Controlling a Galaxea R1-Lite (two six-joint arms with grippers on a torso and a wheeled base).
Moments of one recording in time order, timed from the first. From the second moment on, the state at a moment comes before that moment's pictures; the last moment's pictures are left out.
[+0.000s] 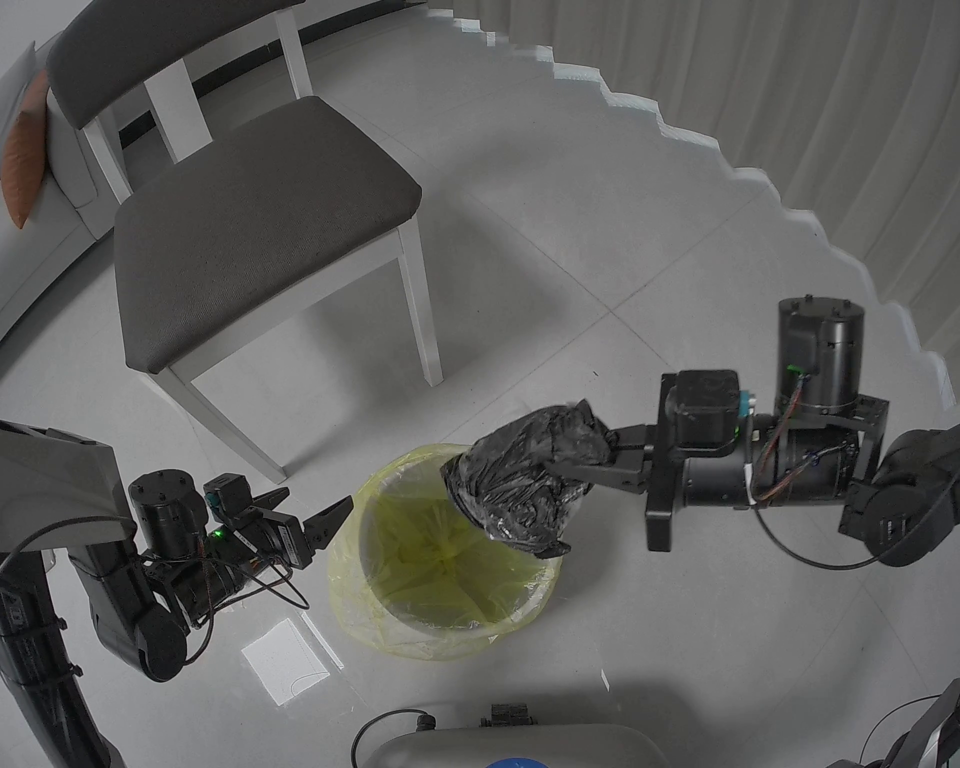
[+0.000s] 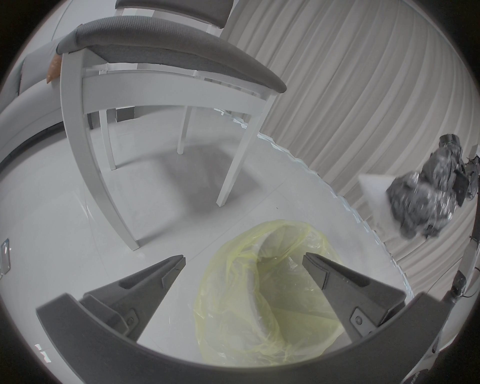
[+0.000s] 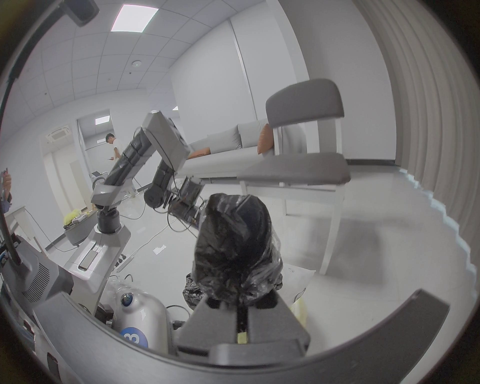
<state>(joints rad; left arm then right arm) -0.20 2.09 -0.32 -1.55 -0.26 -0.18 0.59 1.78 -0.88 -0.61 0.58 -0.45</state>
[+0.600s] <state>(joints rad) -0.23 2.04 -0.31 -1.55 -0.26 -0.17 0.61 2.13 -1.03 -0.65 0.58 -0.42</state>
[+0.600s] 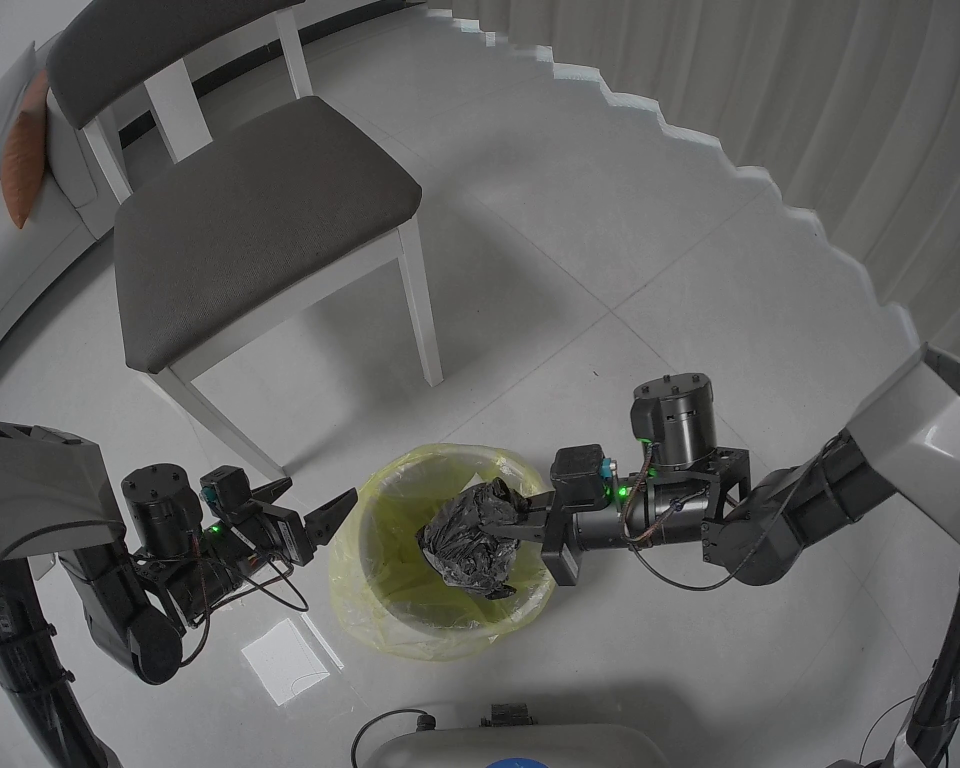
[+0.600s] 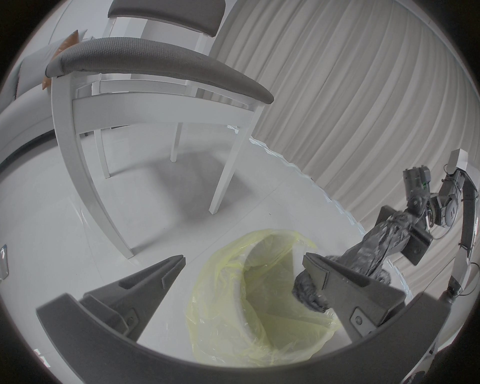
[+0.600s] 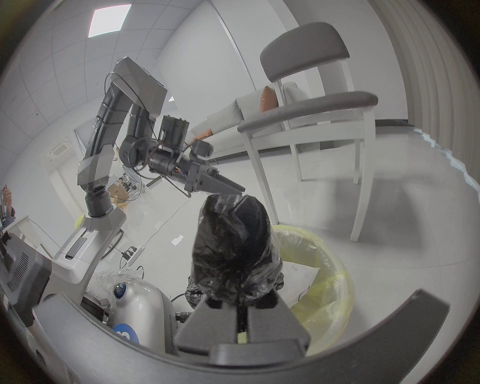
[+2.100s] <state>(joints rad) -0.25 2.00 -0.27 -1.55 -0.26 -0.18 0.58 2.52 -1.49 -0.42 0.57 -0.49</state>
